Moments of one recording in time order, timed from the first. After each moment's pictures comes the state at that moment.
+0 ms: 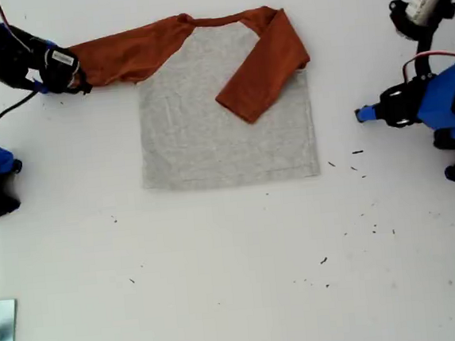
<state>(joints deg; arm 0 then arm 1) -76.7 103.8 133.5 57.7 10.3 33.2 188.3 173.0 68.0 -43.6</state>
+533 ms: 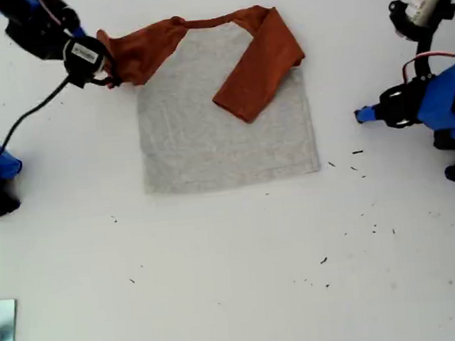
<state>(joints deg) -51.6 103.4 99.8 76.2 4.4 32.7 188.5 173.0 68.0 -43.0</state>
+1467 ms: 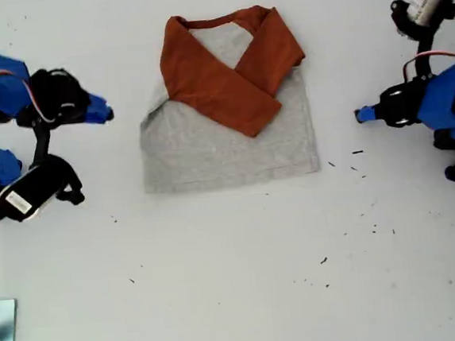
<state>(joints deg) -29.9 149.3 151.7 55.2 8.9 32.9 188.5 173.1 68.0 -41.4</state>
